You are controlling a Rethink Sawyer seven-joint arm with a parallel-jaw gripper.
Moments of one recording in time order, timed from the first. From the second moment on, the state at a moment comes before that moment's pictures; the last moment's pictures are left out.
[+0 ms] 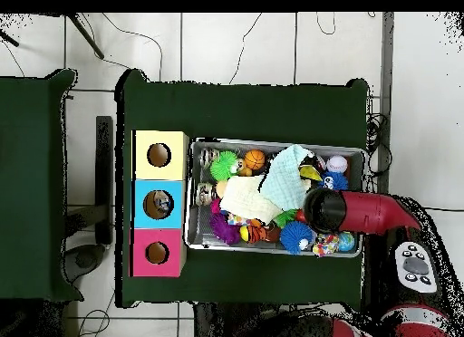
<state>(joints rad) -0.49 -0.44 -0.11 1.44 -0.49 0.54 1.81</state>
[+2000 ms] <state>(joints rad) -0.48 -0.69 -0.07 1.47 -0.57 0.65 1.81</state>
